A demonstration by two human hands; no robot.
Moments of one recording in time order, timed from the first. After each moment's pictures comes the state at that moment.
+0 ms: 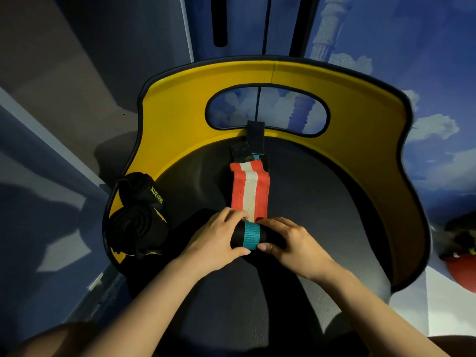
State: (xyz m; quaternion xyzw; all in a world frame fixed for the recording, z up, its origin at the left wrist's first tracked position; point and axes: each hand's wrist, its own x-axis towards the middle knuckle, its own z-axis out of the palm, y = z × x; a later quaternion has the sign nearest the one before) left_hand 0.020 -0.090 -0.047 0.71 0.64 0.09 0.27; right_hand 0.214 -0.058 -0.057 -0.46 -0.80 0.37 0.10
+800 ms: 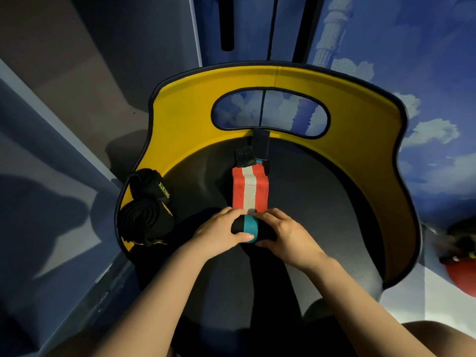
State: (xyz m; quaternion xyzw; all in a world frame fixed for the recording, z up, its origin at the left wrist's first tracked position) left_hand 0.026 -0.083 -0.042 0.62 0.69 0.08 0.37; right_hand 0.207 -0.055 -0.051 -0.43 -0.85 0.28 0.08
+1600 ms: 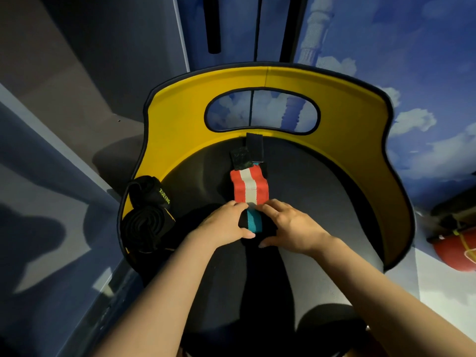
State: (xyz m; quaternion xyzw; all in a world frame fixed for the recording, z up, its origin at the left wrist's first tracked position) left_hand 0.018 -0.064 -0.027 0.67 0.65 -0.02 0.36; right_hand 0.196 -0.046 -0.033 -0.44 -0.87 0.22 -0.03
